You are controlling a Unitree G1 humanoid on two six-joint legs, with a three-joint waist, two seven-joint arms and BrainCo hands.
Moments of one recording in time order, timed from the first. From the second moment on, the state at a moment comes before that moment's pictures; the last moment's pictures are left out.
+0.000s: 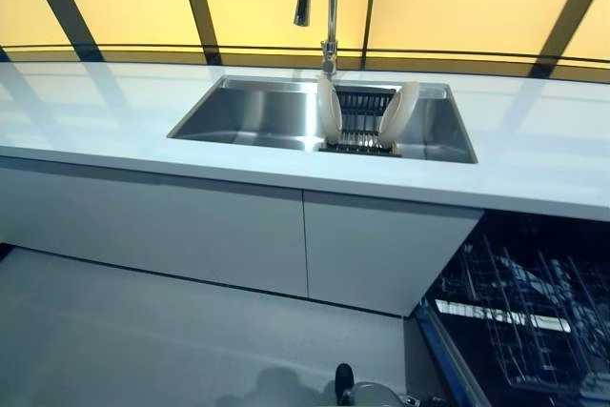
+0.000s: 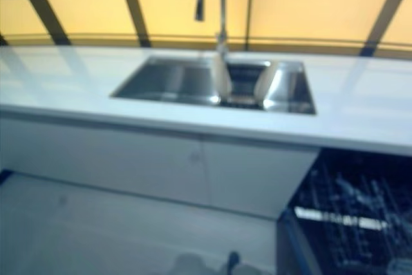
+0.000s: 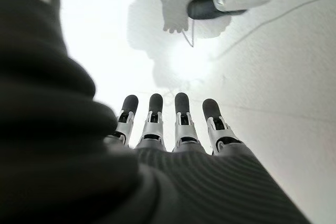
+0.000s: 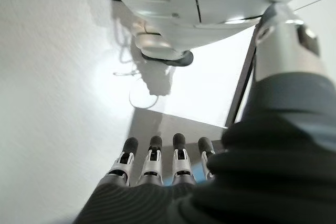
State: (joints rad) left arm -0.02 0.20 -0.29 1.31 -0.21 0.10 0.09; right arm -0.04 -0.23 0.21 1.30 0.18 0.07 -0.07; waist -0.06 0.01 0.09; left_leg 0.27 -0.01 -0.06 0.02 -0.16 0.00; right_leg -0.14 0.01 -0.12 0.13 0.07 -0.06
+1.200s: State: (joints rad) left arm 0.02 0.33 -0.13 1.32 -0.10 0.09 0.05; right arm -0.52 -0.71 0.16 0.24 1.03 0.24 0.49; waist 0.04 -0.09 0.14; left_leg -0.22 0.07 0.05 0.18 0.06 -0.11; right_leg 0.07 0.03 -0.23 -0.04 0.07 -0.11
